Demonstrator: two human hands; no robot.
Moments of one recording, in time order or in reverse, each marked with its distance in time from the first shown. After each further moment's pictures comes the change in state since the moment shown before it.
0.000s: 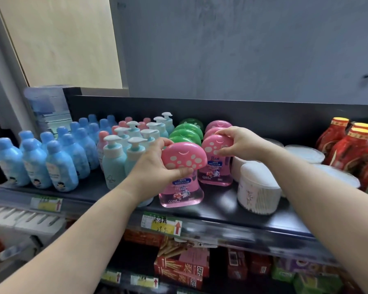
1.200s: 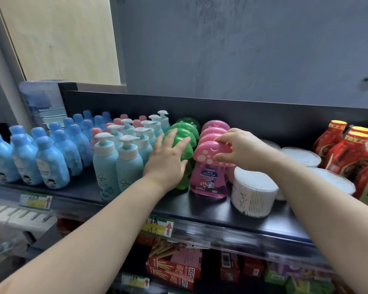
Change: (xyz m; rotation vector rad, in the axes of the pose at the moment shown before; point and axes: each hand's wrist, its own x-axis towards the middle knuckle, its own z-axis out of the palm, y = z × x) left_hand 0.047 -0.021 0.050 0.745 0.045 0.076; right_hand -0.037 -0.027 -0.011 -0.330 0.004 -0.091
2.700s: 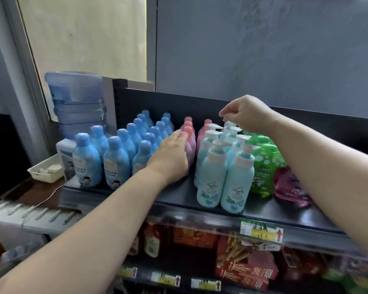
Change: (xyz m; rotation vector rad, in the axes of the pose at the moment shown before) left_hand -0.008 -0.231 -0.086 -0.217 -0.078 0.069; right_hand 0.153 -0.203 0.021 0.111 0.157 0.151
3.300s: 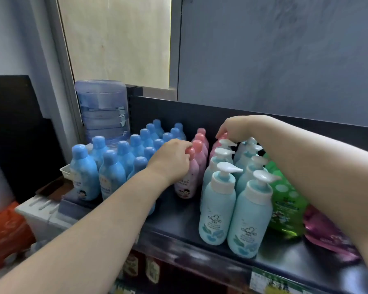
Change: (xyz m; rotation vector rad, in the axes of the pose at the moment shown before) left_hand 0.047 0.004 -0.002 0.034 0.077 -0.188; right_hand 0.112 0.035 0.053 -0.398 -0.550 -0.090
